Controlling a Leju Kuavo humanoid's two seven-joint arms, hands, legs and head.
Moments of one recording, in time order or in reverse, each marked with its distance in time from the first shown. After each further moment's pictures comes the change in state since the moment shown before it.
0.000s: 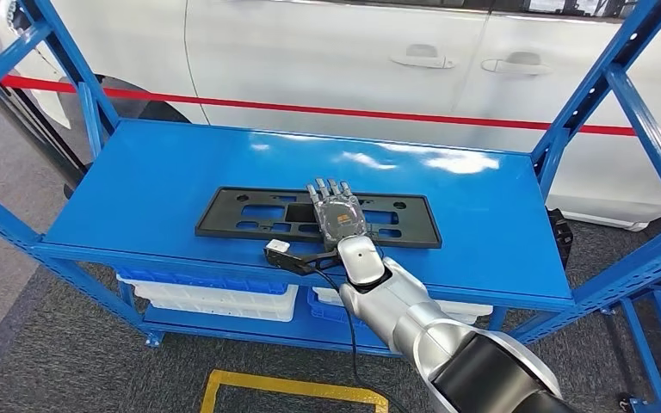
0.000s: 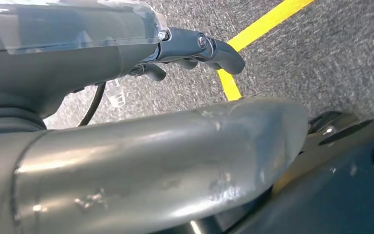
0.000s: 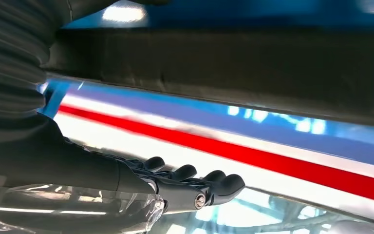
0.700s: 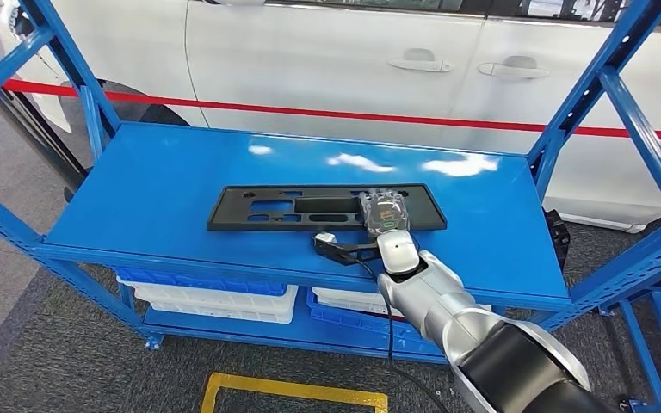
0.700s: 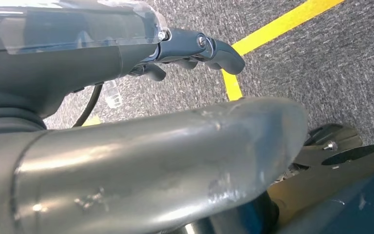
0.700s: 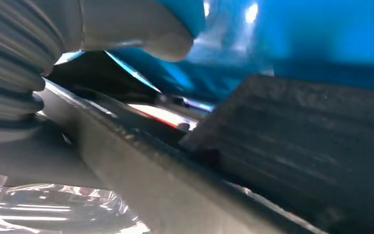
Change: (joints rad) left arm 0.008 0.000 0.055 0.000 0.001 0.042 -0.005; right arm -0.029 -0.085 -0.010 0.041 0.005 0.048 0.032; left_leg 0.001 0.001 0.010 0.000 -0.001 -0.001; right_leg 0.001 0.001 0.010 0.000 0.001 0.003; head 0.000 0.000
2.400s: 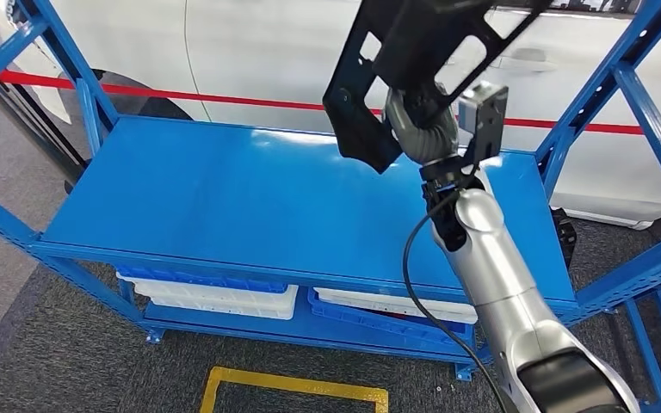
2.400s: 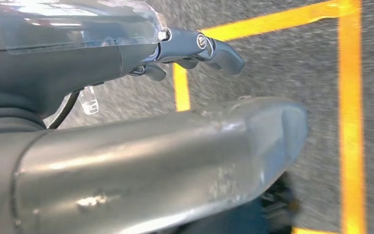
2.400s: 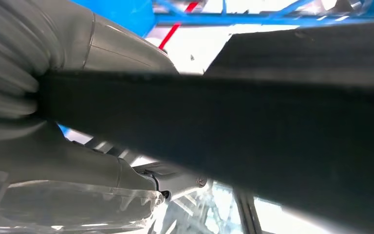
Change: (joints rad) left arm 0.010 -0.005 0.173 0.000 0.157 -0.011 -0.347; right arm 0.157 -0.201 -0.328 -0.999 -1.545 0.307 -0.623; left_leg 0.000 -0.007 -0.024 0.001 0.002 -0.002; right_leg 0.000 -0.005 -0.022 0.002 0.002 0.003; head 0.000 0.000
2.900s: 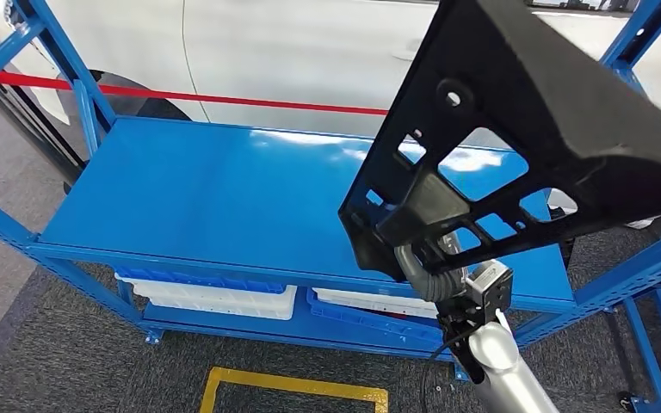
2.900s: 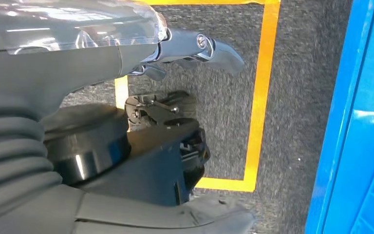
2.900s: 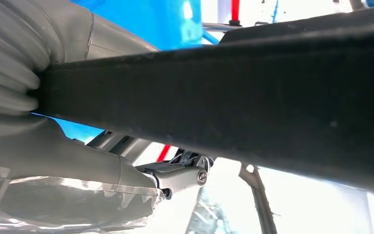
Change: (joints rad) left arm -0.017 -0.035 0.099 0.000 0.077 -0.168 -0.250; right arm 0.543 -0.088 0.009 -0.347 0.139 -0.001 -0.169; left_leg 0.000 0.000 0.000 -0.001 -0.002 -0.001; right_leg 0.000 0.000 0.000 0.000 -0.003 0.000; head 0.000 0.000
